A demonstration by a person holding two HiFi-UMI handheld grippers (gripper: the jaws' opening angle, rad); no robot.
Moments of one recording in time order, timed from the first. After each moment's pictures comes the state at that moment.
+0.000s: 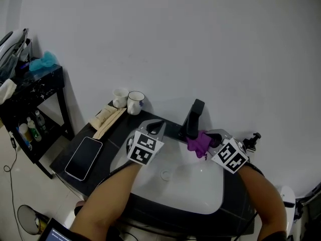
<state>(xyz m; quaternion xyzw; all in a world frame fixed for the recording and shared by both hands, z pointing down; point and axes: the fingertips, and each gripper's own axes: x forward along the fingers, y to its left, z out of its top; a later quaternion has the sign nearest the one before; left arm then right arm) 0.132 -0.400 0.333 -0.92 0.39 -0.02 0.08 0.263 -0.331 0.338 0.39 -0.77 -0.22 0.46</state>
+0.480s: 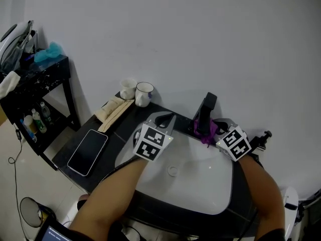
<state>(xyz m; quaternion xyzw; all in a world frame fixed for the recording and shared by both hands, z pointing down) 0.133 -0.401 0.328 -0.92 0.39 -0.01 0.08 0.270 -0.385 0.346 0.43 -0.78 -0.18 0.42</state>
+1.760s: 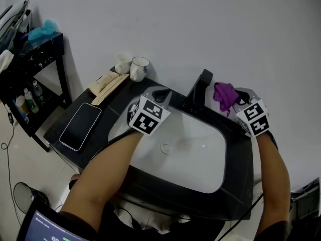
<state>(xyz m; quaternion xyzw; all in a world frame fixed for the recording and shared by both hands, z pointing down) 0.139 -0.400 0.337 -0.92 0.38 -0.04 0.10 0.323 -0.359 0.249 0.49 -0.71 -0.25 0.44</state>
